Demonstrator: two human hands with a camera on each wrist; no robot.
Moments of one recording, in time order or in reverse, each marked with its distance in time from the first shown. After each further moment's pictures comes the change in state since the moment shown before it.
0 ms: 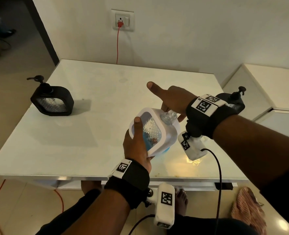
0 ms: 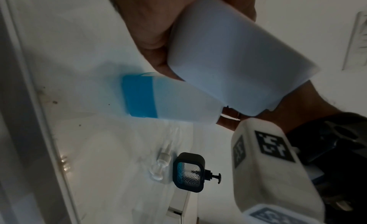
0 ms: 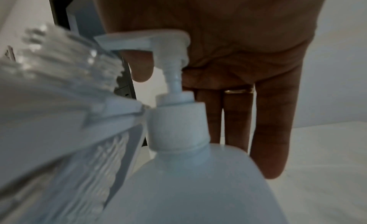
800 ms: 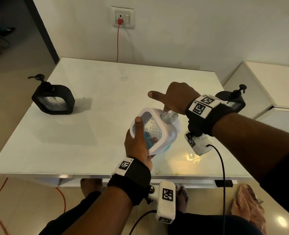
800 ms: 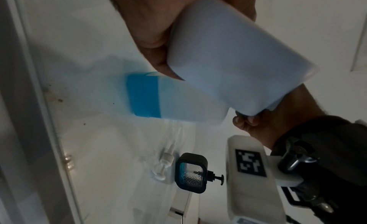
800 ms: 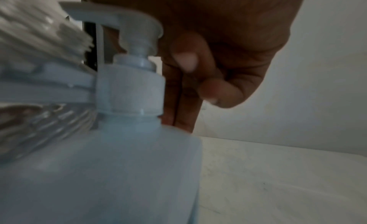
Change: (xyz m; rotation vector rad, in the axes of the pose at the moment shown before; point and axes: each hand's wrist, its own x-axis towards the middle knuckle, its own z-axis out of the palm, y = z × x) left_hand 0.009 -0.010 -0.004 -0.026 0.020 0.001; right_hand 0.020 0.016 0.003 -0.257 0.145 -0.102
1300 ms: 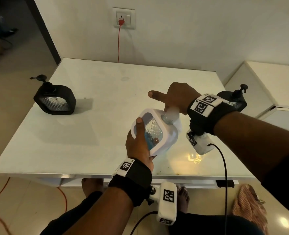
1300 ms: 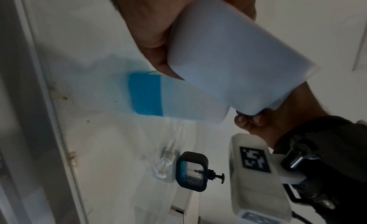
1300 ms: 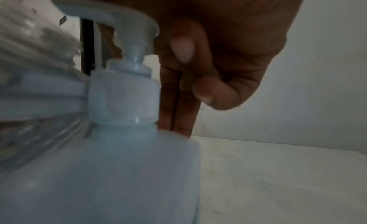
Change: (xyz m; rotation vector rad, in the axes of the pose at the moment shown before) left_hand 0.001 0.000 -0.001 0.018 -0.021 -0.027; right_hand 0.001 0.000 -0.002 0.016 -0.020 -0.017
